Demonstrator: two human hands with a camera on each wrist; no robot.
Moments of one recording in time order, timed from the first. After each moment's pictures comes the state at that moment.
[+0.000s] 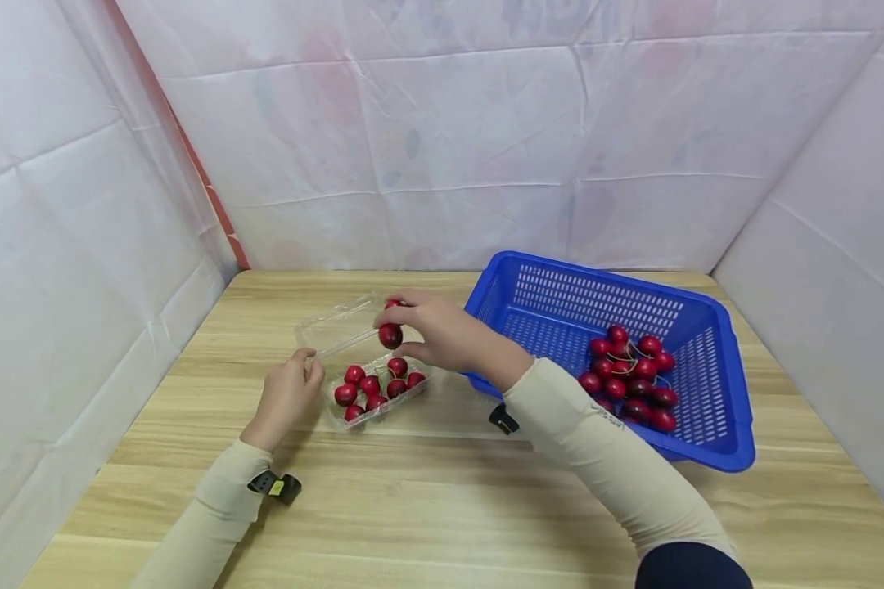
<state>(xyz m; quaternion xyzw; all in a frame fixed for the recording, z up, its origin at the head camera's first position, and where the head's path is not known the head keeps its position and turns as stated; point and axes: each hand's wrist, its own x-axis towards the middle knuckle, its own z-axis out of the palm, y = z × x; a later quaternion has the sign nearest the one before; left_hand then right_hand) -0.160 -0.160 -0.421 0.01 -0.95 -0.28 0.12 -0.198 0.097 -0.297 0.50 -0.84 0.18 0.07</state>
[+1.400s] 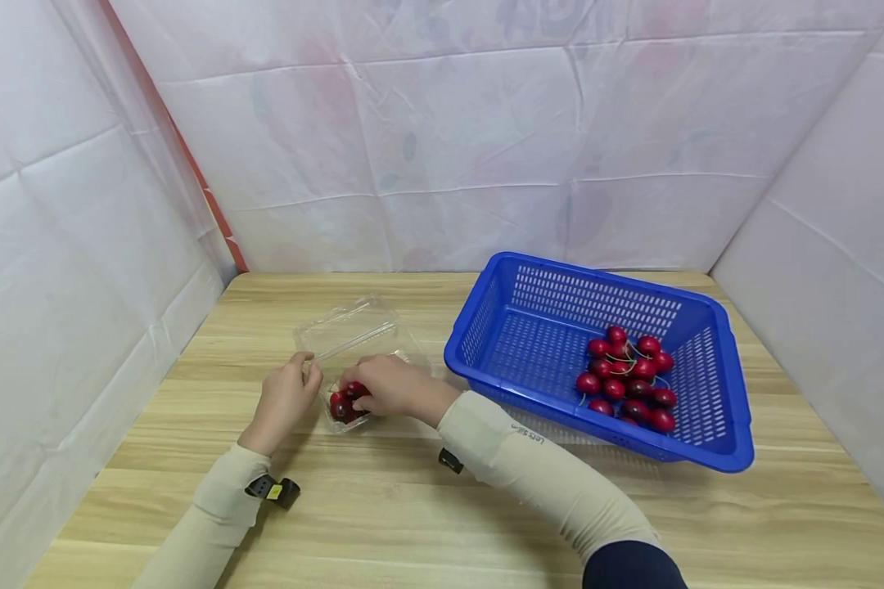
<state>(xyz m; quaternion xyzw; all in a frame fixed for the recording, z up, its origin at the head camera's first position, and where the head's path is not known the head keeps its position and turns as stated) -0.159 -0.160 -0.423 0.00 -0.95 -0.28 0.13 -0.181 0.034 -0.365 0.48 -0.86 0.16 -0.09</state>
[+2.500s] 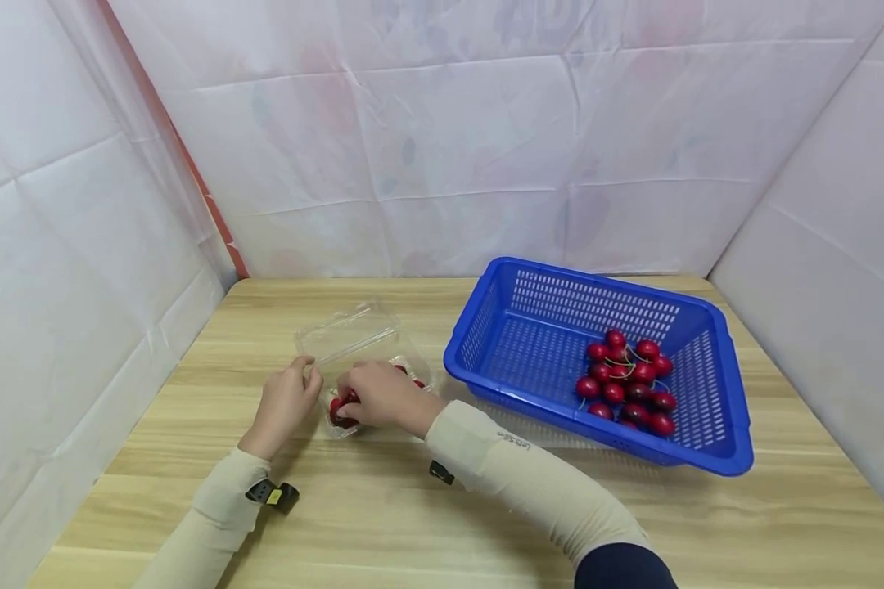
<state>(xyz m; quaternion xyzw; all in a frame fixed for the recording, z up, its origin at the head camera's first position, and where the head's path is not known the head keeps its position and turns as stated) -0.159 -0.160 -0.422 0.00 -0.95 -0.27 0.13 -0.171 0.019 -0.368 0.43 -0.89 0.16 -0.04</state>
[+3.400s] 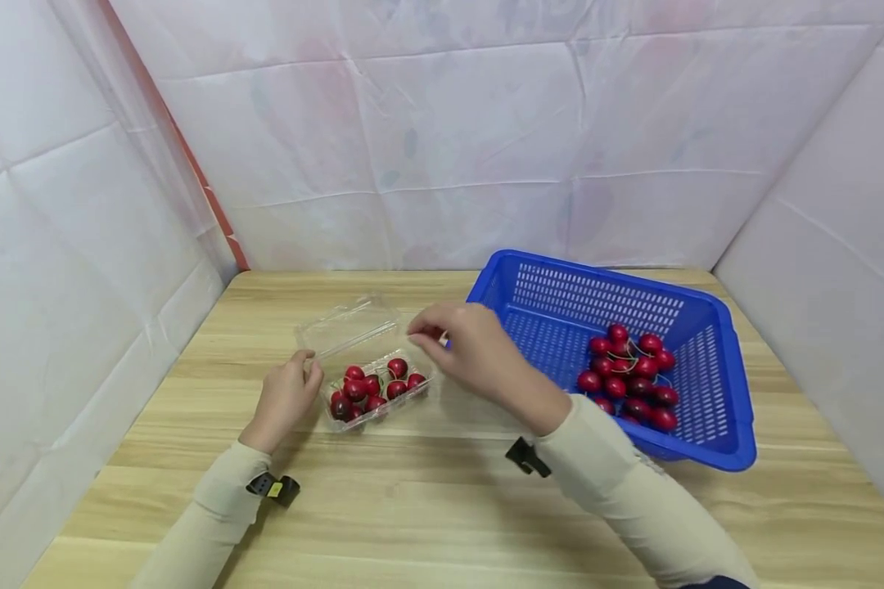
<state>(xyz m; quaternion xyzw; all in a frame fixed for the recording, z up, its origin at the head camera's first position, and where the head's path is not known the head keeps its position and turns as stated) -0.157 -0.159 -0.420 0.00 -0.95 -0.27 0.12 -0.151 0.123 -0.282 0.38 -0.86 0.30 0.14</state>
